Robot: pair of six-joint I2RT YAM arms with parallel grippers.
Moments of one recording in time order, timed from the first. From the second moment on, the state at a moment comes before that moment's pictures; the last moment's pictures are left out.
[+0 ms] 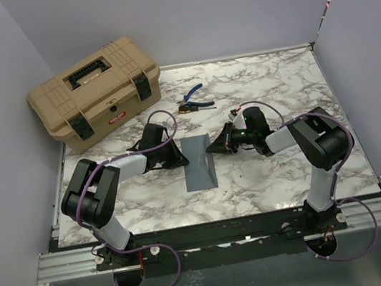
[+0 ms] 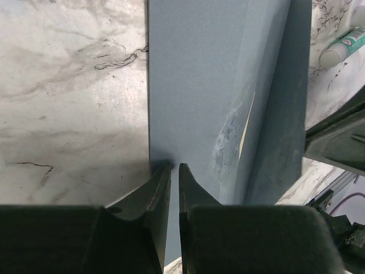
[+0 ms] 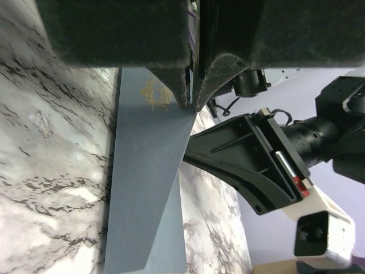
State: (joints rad) left arm -0.45 1.67 0.77 0.01 0.35 -0.74; right arm 0.40 1.85 0.69 0.65 -0.76 1.10
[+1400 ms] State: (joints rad) left arm -0.45 1.69 0.87 -0.10 0.42 -0.68; right arm 0.50 2.00 0.83 0.47 -0.65 1.07
